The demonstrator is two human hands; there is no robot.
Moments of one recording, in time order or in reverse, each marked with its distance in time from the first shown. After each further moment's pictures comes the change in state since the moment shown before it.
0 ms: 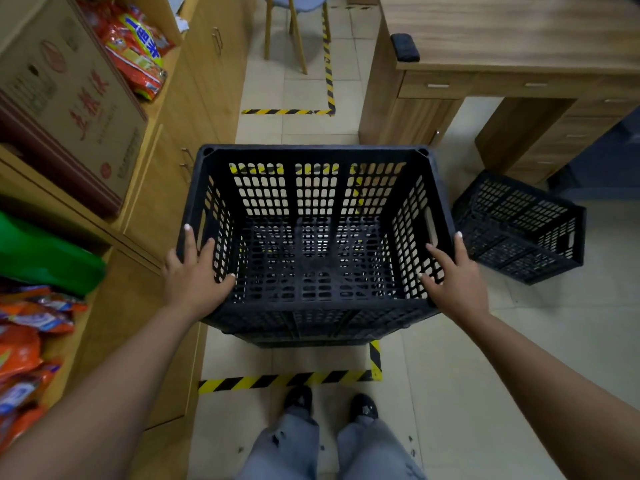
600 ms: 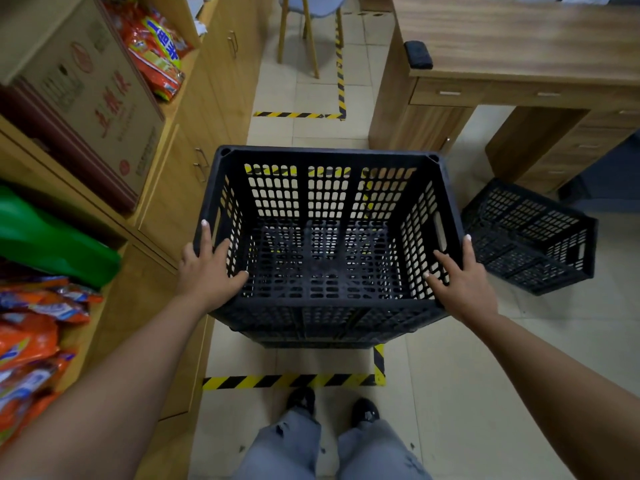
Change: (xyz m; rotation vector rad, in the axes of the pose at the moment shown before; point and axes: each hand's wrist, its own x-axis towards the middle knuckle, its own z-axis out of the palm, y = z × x) left_hand 0.004 -0.002 -0.005 -0.002 -0.044 0.025; right_hand 0.006 -0.004 -0.004 -0.075 -0.109 0.028
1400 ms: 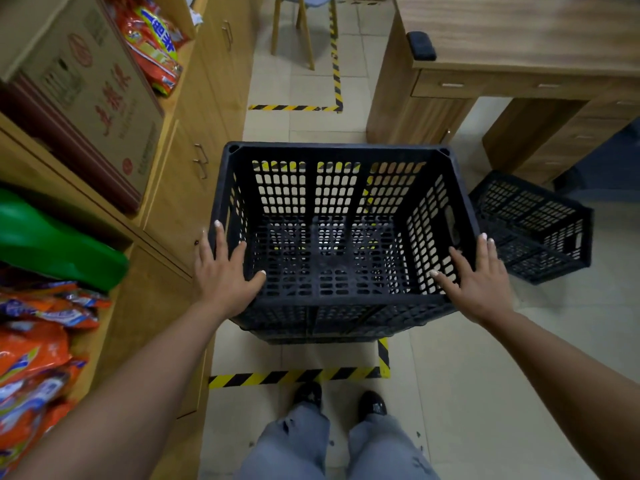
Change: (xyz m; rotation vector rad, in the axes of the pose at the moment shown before) left_hand 0.002 -0.008 0.007 0.038 0.079 0.073; right_hand -0.005 -0.006 0.005 -0.203 -0.018 -0.007
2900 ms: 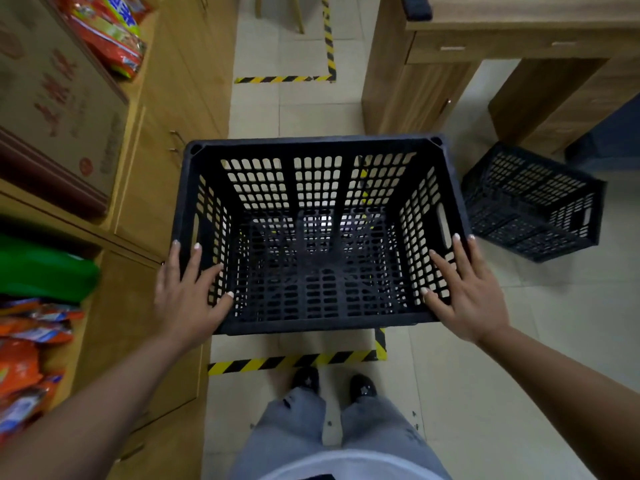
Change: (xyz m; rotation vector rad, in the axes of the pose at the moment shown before) left_hand -0.008 0.001 0.006 0.026 0.057 0.054; right_hand 0.004 0.019 0.005 0.015 0.115 -0.270
